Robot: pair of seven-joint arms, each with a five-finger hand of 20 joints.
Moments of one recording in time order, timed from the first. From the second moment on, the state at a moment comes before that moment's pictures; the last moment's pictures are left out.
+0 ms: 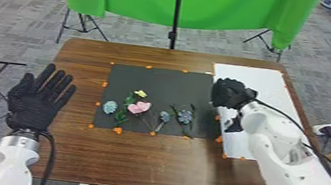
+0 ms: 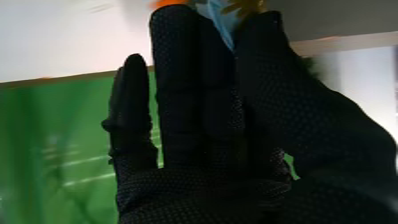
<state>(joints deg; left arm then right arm) 124.5 -57.7 -95.0 -123.8 4.6 11.9 20.1 -83.3 -58.8 69.7 -104.3 -138.2 -19.5 10.2</state>
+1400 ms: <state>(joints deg) 126.1 -58.0 -98.8 -123.6 6.9 12.2 22.2 -95.1 -69.9 92.8 -114.2 -97.7 -4.8 9.6</state>
